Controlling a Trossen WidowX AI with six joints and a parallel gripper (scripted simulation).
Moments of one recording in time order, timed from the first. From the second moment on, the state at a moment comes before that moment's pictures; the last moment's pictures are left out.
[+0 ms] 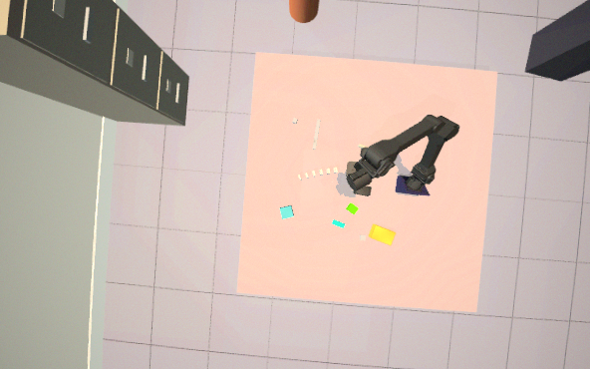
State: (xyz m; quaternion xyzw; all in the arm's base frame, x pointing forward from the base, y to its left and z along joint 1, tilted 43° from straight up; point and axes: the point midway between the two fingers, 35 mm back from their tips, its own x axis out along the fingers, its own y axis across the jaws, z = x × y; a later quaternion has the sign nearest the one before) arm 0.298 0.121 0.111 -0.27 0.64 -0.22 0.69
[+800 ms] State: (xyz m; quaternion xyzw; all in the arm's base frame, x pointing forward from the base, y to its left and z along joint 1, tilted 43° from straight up) arm 0.346 0.087 0.104 -0.39 0.66 -0.12 0.63
